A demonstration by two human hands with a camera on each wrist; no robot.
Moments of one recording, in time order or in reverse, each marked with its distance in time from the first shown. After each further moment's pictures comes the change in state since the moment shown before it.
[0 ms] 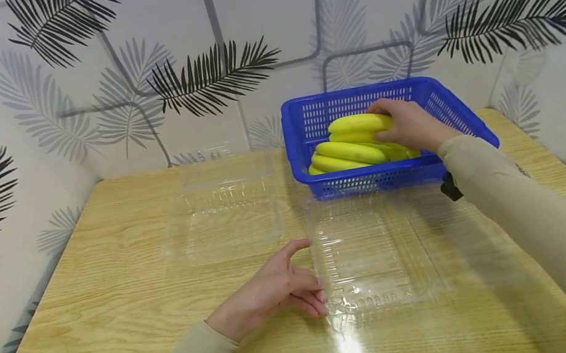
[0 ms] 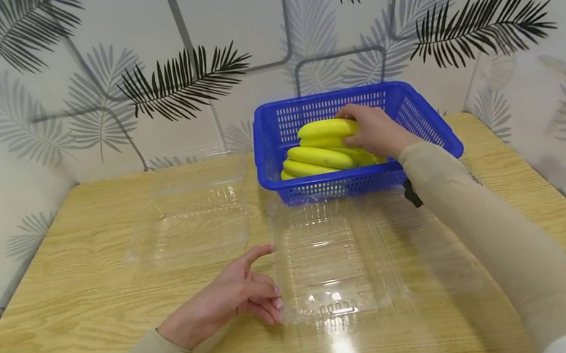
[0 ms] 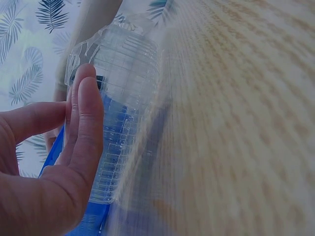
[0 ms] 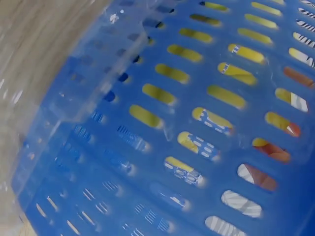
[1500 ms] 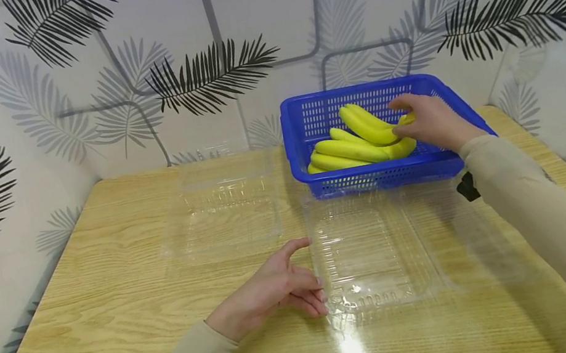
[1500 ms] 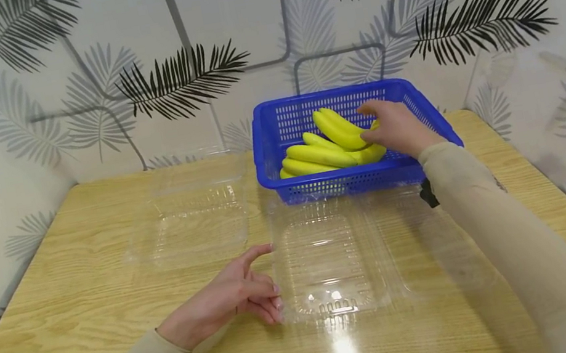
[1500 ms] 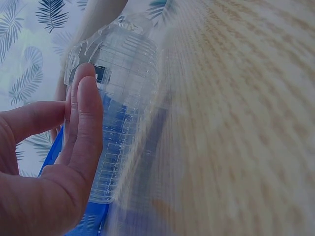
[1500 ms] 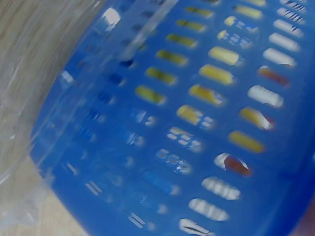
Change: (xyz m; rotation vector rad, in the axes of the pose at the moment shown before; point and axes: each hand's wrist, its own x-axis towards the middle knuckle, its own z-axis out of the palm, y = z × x) left_hand 0.000 0.000 -0.001 0.002 0.002 -0.010; right_hand -0.020 0.016 -0.015 -0.031 0.034 0.070
